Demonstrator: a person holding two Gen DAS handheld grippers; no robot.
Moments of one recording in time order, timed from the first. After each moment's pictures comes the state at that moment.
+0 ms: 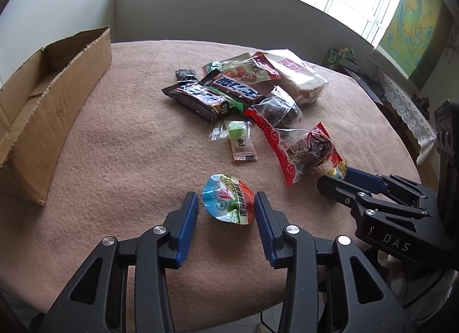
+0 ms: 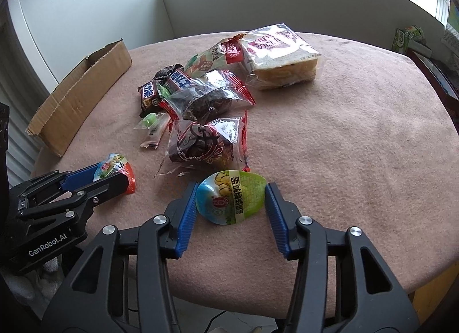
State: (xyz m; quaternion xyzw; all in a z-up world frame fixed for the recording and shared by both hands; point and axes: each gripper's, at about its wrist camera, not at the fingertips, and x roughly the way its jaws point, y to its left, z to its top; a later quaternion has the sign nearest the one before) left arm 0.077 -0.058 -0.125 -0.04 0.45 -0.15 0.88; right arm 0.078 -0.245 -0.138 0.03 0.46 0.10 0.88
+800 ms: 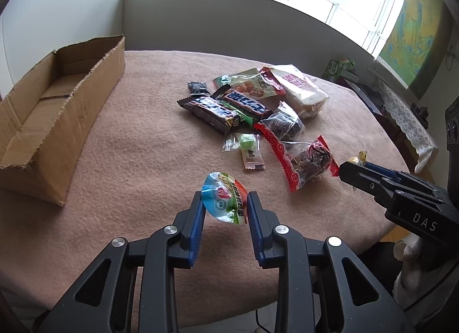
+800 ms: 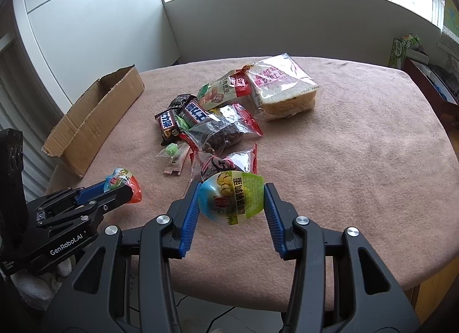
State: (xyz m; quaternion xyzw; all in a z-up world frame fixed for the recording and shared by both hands) left arm 0.071 -0.039 -0.110 -0.05 0.43 -0.15 0.89; right arm 0.071 -0.239 -0.101 0.04 0.42 0.11 0.90
